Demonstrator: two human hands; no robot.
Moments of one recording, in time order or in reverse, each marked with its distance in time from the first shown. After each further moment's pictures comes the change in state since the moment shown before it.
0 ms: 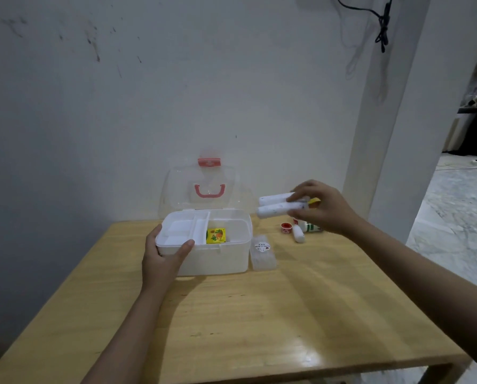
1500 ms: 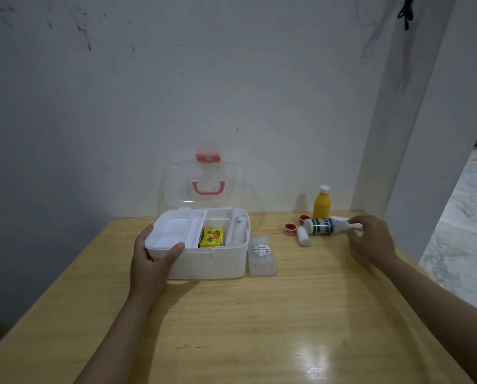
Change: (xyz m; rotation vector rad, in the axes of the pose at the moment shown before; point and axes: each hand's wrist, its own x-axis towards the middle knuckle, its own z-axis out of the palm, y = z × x) left_hand 0.000 -0.006 0.004 -0.005 0.016 0.040; right_hand -0.036 0.167 0.018 -0.298 0.237 0.493
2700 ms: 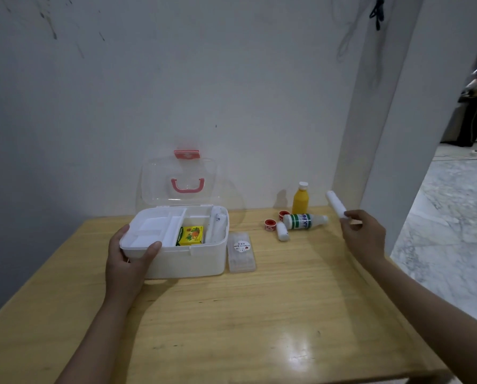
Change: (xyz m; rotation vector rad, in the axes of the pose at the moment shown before) left_hand -0.002 -0.001 0.002 -0.009 0.026 -0.016; right_hand -0.021 0.001 -0.027 0.216 0.267 0.036
